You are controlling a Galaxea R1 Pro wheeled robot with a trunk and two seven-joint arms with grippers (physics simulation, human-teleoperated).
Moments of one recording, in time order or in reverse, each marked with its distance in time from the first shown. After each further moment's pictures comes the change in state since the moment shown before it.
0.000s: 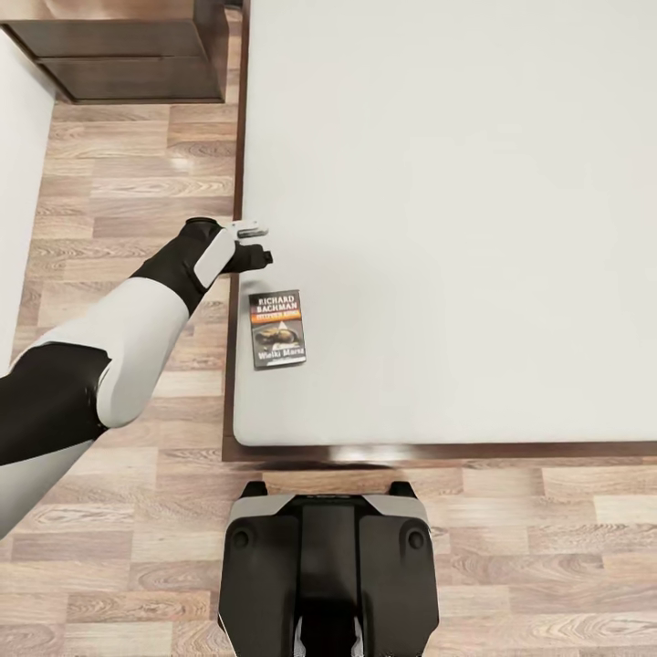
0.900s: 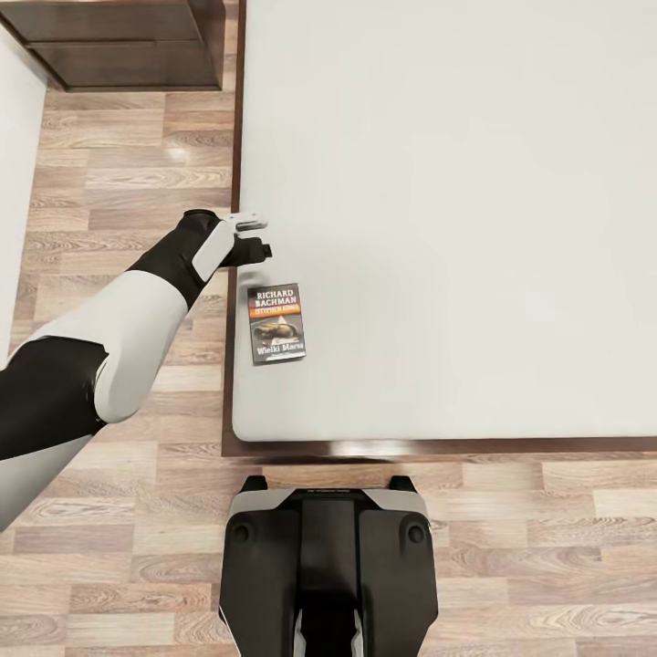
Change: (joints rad) left arm -0.021 -0.002 0.003 0.001 -0.001 0.000 0.007; right arm 0.000 0.000 0.000 0.000 0.001 -0.002 0.000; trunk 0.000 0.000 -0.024
